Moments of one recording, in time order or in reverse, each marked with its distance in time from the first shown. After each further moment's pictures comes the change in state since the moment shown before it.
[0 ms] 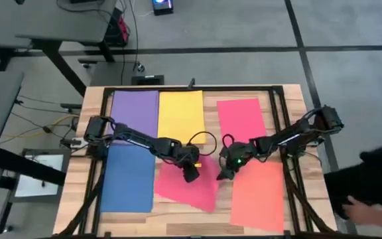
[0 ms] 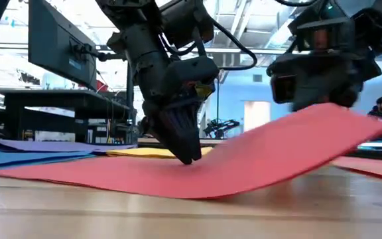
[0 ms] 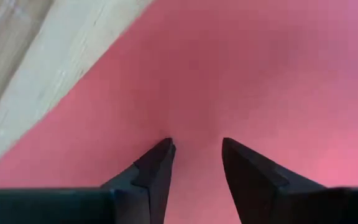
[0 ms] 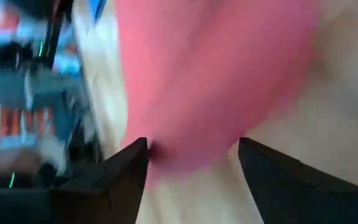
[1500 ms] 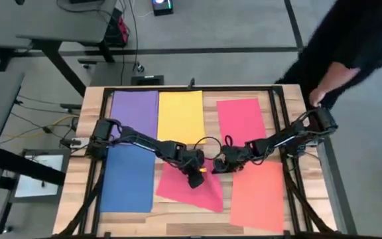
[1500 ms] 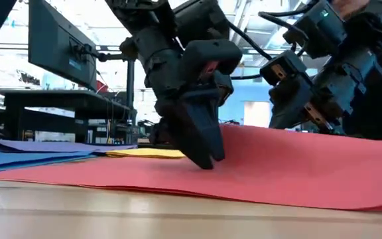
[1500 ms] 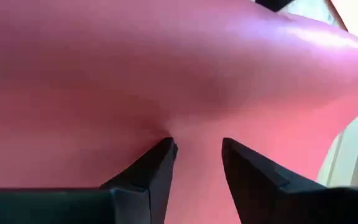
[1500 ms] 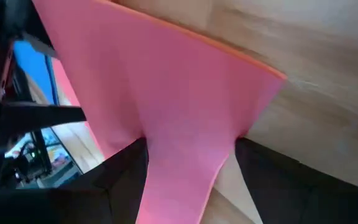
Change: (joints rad) left arm -0.026 0.125 0.080 -0.015 0.169 -0.081; right arm 0.016 0.113 0.027 -0.016 0.243 0.491
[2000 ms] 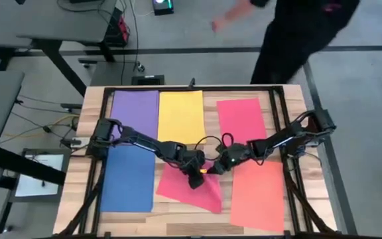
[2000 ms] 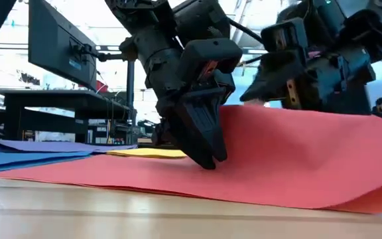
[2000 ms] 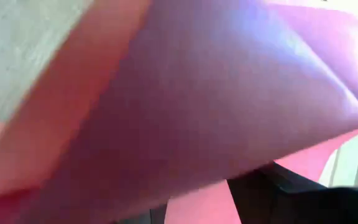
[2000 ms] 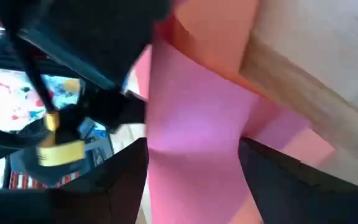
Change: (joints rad) left arm 0.001 0.003 -0.002 0.012 -0.009 0.032; right arm -0.005 -0.020 -0.004 0.294 0.009 -0.283
